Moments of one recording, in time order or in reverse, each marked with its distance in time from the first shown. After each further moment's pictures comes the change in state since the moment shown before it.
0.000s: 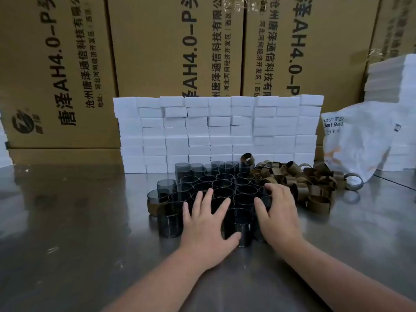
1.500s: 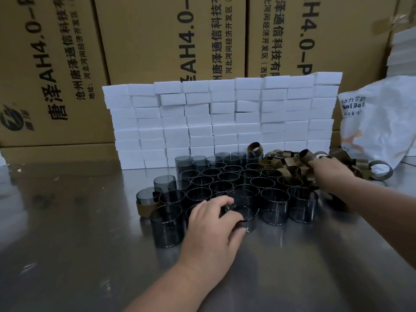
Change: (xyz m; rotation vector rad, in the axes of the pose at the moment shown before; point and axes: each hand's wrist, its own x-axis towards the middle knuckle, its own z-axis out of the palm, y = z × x) left_hand 0.005 -0.005 0.004 -0.200 0.461 0.285; right_hand 0.153 0.118 -0.008 -0.980 -0.419 -0.036
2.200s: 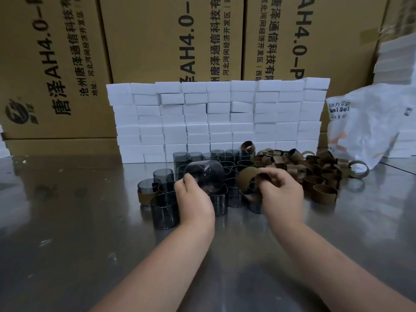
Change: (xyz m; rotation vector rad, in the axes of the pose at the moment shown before) left_hand 0.047 0.027 -0.007 -0.900 0.445 -1.124; right_hand -0.154 -0.115 -0.073 1.851 0.478 0.166
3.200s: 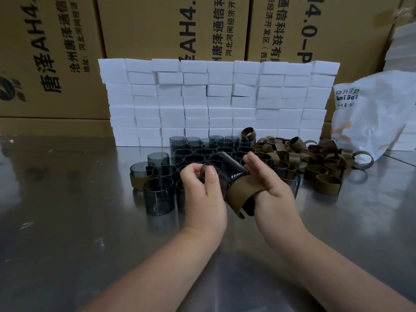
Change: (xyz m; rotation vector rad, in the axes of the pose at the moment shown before) left_hand -0.027 -0.017 -0.011 0.156 -0.247 0.333; right_hand -0.035 -0.006 -0.001 0.028 -0.395 0.034
